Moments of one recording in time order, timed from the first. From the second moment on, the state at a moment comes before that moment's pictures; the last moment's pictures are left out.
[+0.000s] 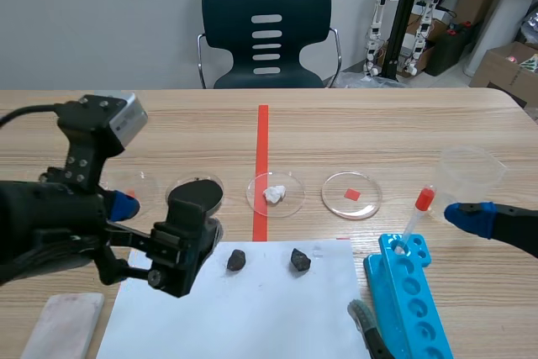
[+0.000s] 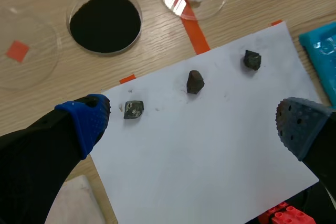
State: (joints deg) left arm 19.6 -26.7 14.8 118.2 -28.0 2.5 43.8; right arm -59.6 24.1 4.5 116.7 -8.1 18.1 31.4
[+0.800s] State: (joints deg) left arm -4.5 -13.4 38.5 97.4 -16.2 25.6 56.9; right arm -59.6 24.1 4.5 116.7 -8.0 18.1 31.5
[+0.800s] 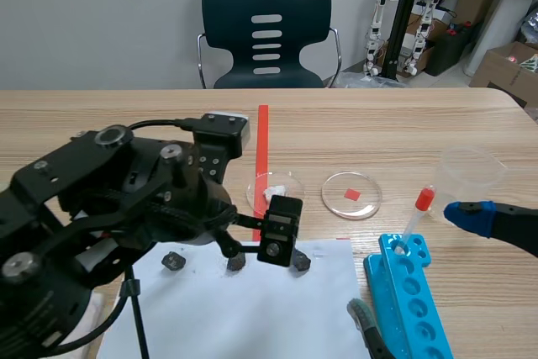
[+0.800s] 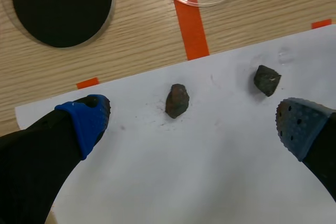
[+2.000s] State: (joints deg) left arm -16.6 -1.8 39.3 68.0 -13.1 25.9 66.0; right arm -59.6 24.1 4.5 116.7 -8.0 18.1 31.5
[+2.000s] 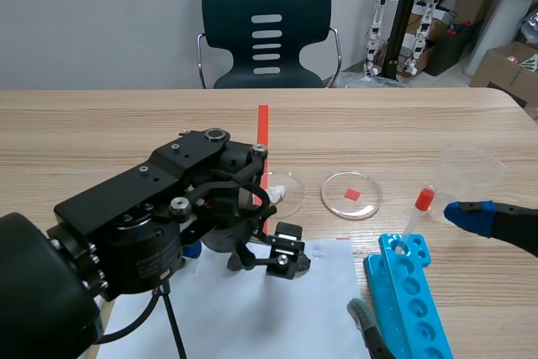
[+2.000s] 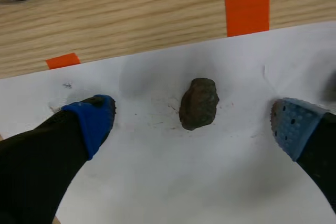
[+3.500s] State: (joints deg) left arm -12.1 -7.1 38.5 86.8 -13.3 25.9 59.7; right arm -59.6 24.1 4.5 116.7 -8.0 18.1 31.5
